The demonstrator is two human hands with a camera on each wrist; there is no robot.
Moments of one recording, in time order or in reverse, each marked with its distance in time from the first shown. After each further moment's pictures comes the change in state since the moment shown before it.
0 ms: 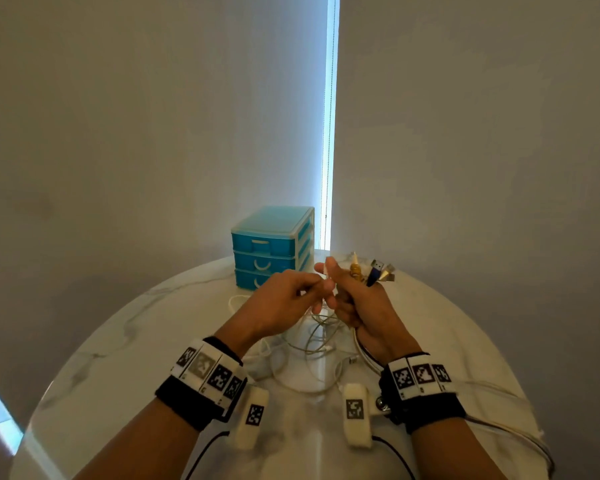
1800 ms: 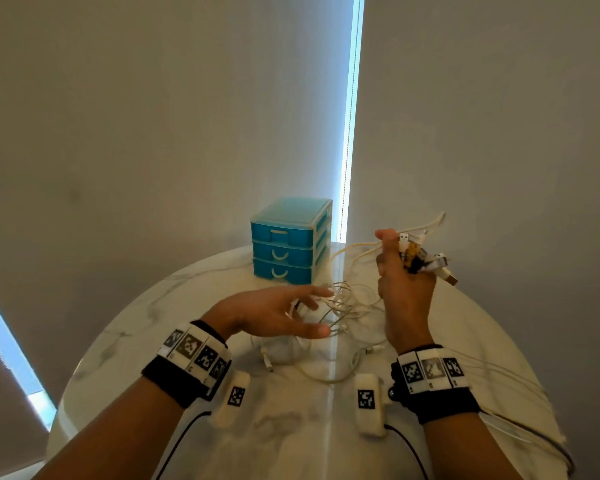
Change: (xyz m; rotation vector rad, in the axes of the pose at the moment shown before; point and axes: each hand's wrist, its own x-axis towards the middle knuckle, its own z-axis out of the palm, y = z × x) left_hand -0.030 -0.029 -0.033 0.097 -0.444 -0.182; right_hand 0.002 -0.009 0.008 -0.060 0.480 -0.339
